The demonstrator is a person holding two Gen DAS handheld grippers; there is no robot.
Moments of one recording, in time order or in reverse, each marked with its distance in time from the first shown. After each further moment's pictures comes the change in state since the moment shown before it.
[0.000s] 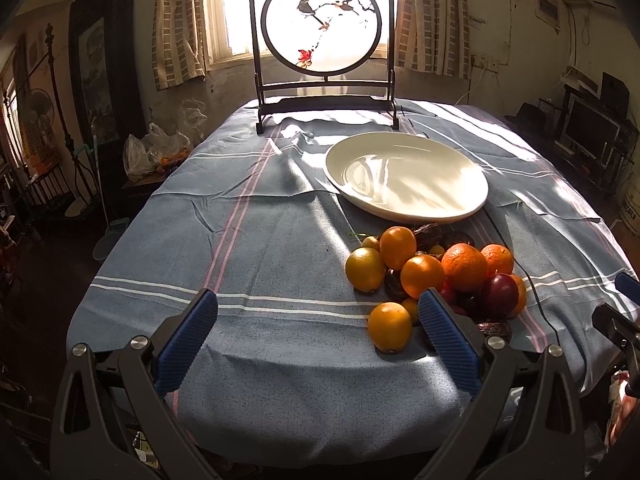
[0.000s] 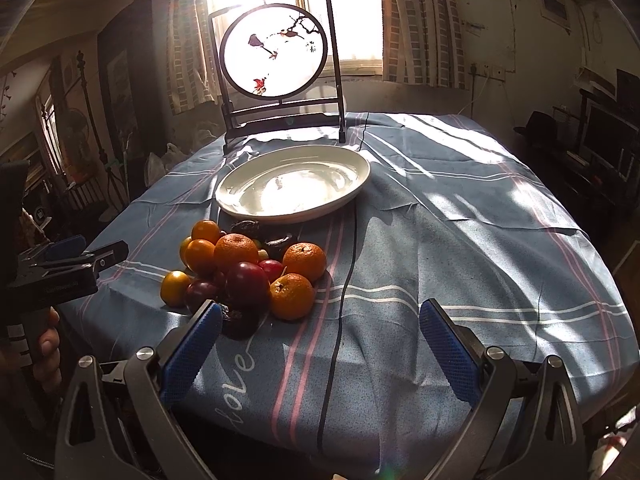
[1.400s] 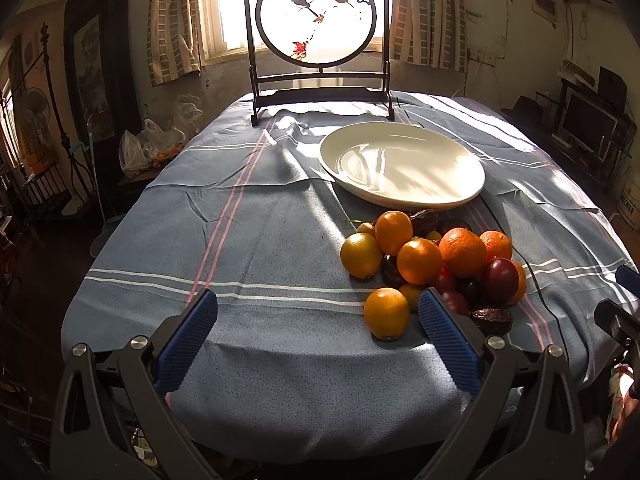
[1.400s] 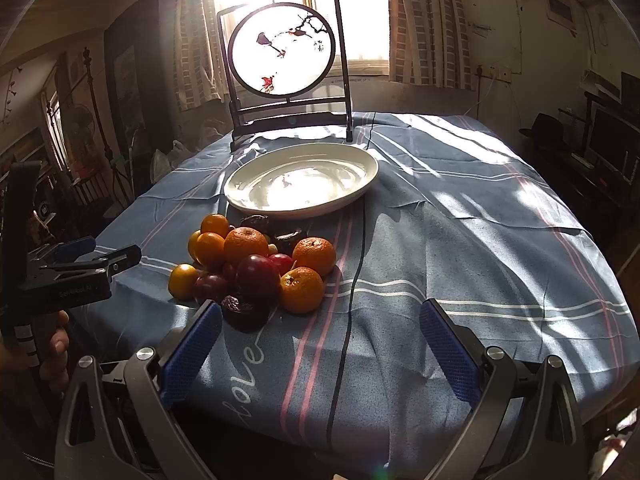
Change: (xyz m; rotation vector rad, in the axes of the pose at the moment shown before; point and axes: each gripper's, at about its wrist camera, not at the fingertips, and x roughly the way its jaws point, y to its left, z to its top) left arm 0.002 -0.004 -0.010 0.014 0.020 -0.013; right arm -0.004 0.006 -0.004 -0.008 -0.002 0.013
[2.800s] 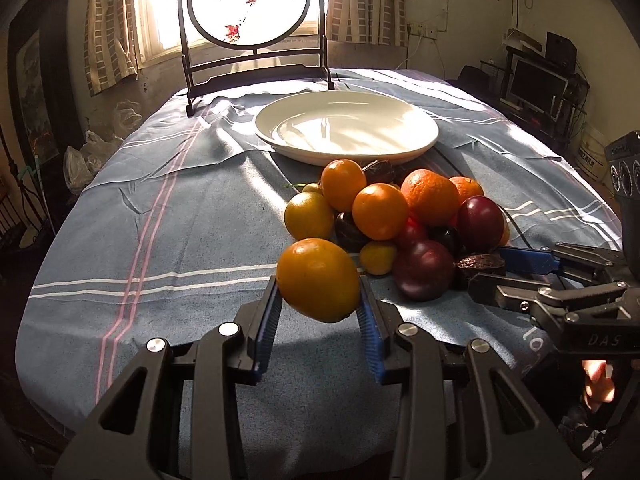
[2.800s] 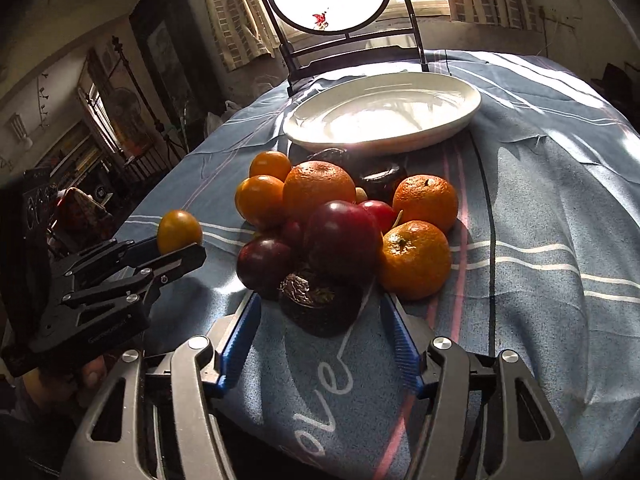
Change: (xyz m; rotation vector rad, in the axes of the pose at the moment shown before) left arm 0.038 -0.011 -0.025 0.136 0.026 -0.183; right arm 0.096 0.036 -0.013 0.038 0.191 0.283
